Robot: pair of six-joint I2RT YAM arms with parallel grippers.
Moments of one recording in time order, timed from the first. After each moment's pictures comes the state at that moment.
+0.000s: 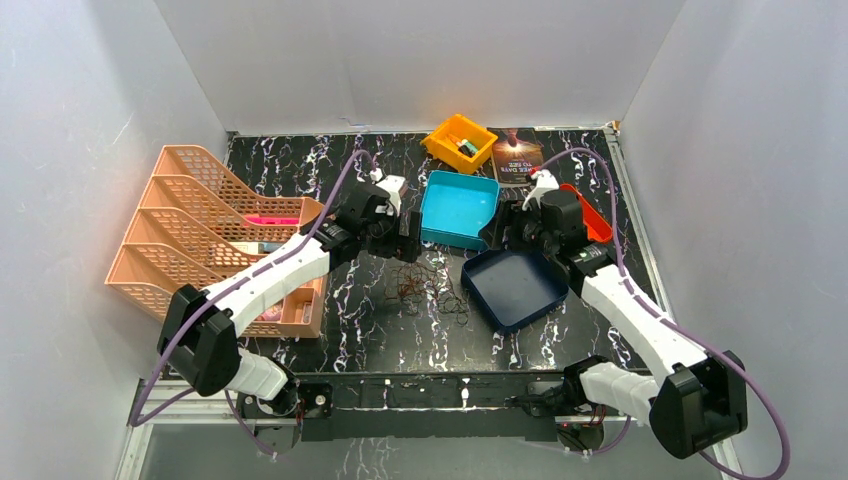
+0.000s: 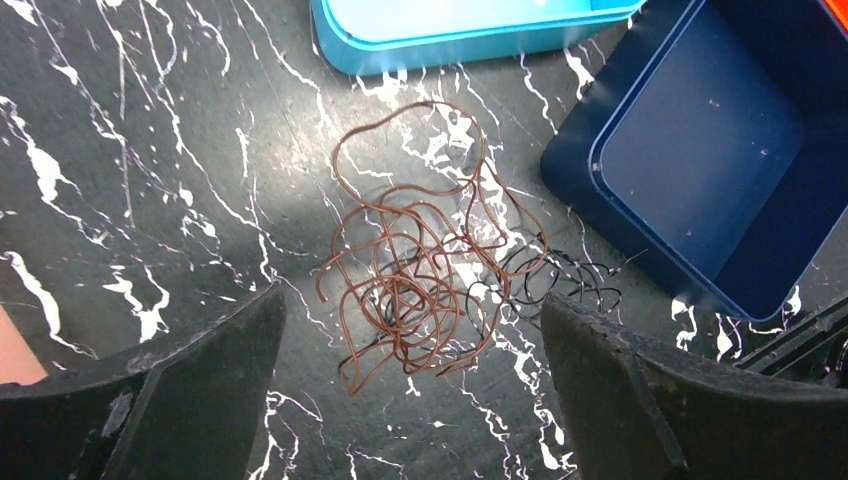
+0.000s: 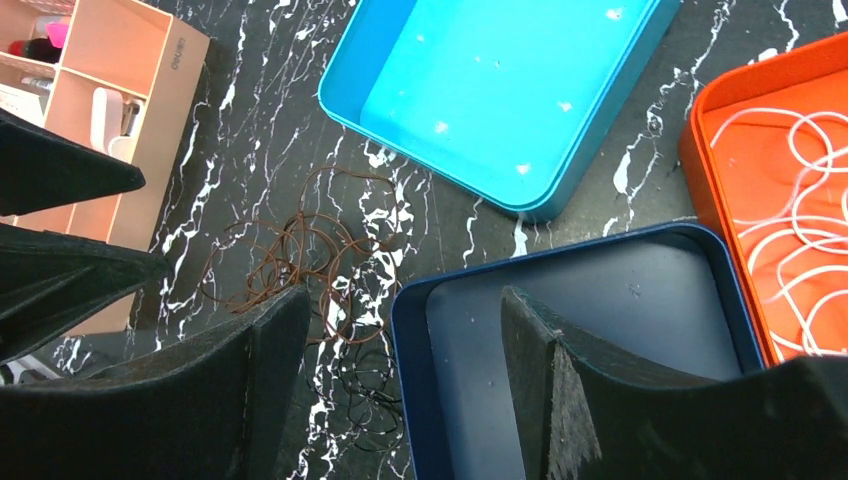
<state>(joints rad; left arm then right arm) -0.67 1.42 1.10 -0.45 0.01 -0.33 0.41 1.10 0.81 -0.23 -0.19 0.39</state>
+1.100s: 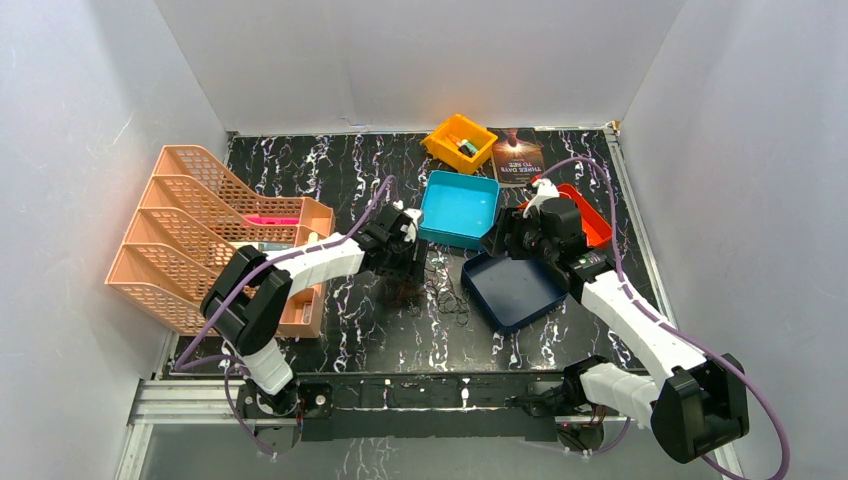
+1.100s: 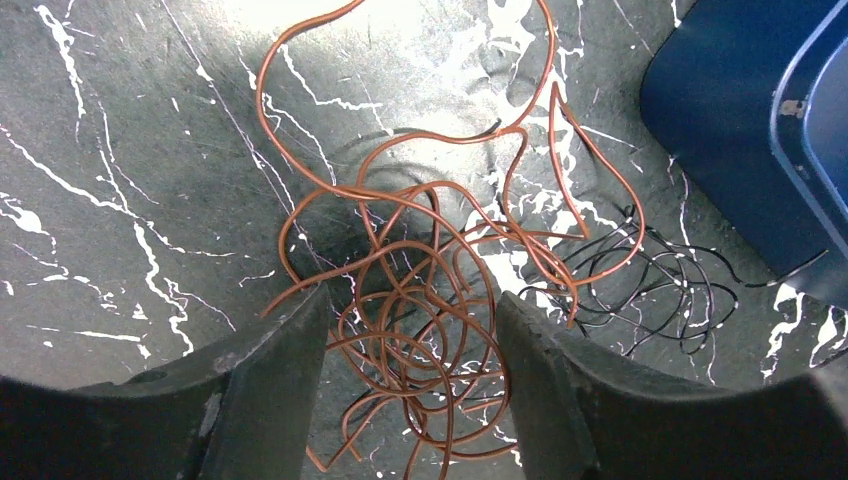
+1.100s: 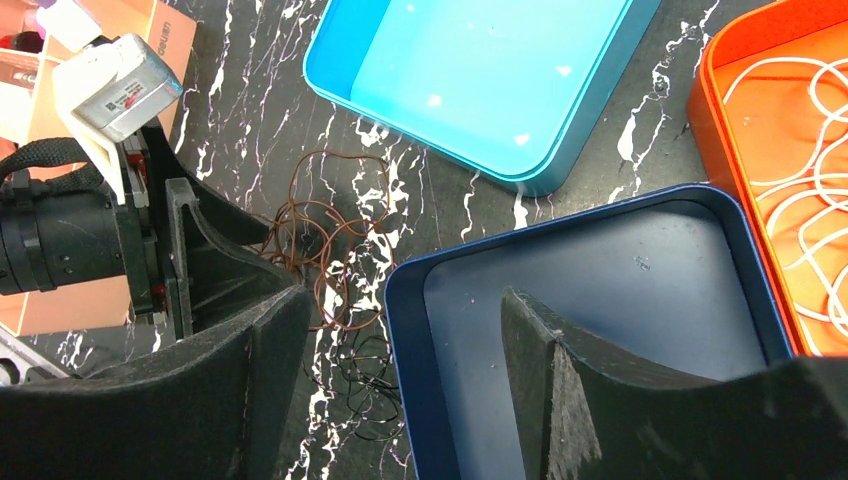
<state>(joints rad) -0.70 1.69 1.02 -0.35 0.11 -0.38 0.41 1.06 0.74 -0.21 -0.18 0.43</state>
